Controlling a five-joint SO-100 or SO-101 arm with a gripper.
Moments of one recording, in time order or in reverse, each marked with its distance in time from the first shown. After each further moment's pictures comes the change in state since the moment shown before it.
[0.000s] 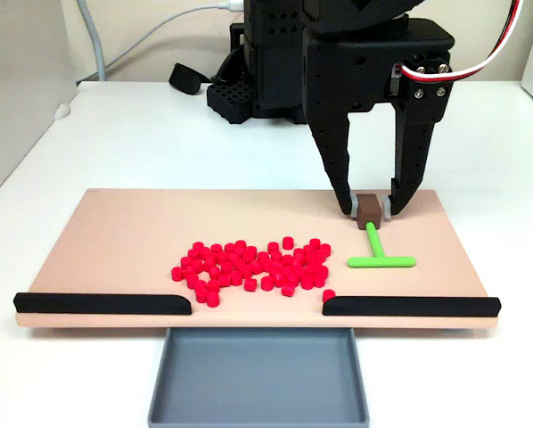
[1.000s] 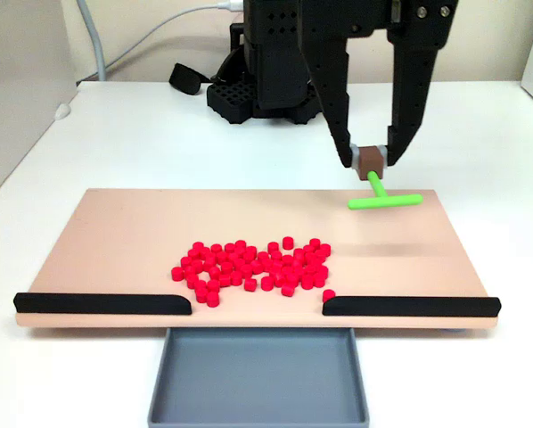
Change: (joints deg) arm 2.6 10.1 -2.2 6.3 -3.0
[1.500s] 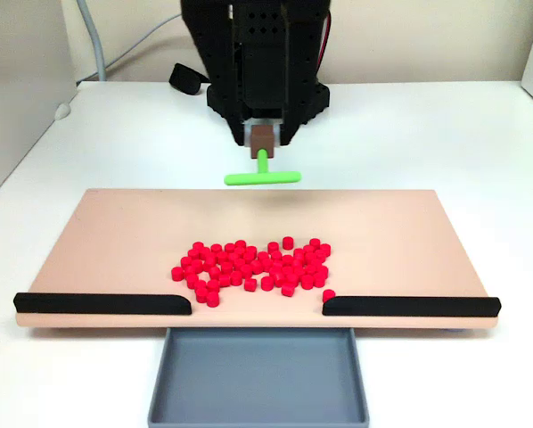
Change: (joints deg) arm 15.4 1.9 -2.1 4.3 -14.8
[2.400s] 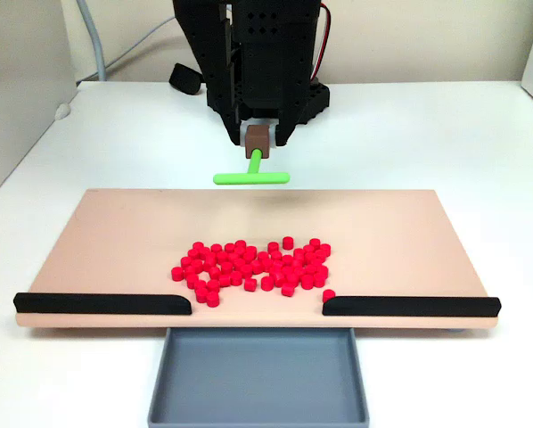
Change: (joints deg) arm -1.1 0.0 0.0 0.0 4.8
